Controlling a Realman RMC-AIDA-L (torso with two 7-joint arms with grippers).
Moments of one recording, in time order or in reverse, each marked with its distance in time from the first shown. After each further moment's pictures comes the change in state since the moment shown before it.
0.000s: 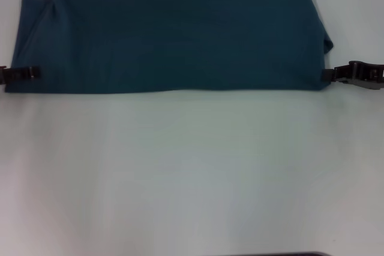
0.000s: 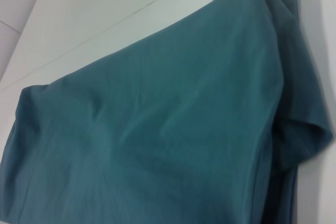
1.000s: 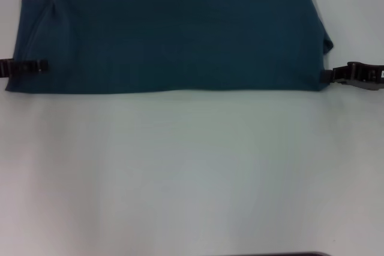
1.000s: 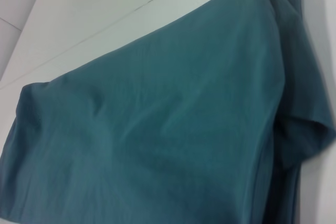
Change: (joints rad) left arm -0.018 -0.015 0.036 -0.047 0.007 0.010 -0.004; right arm 0.003 0.000 -0.006 0.005 0.000 0.002 0.000
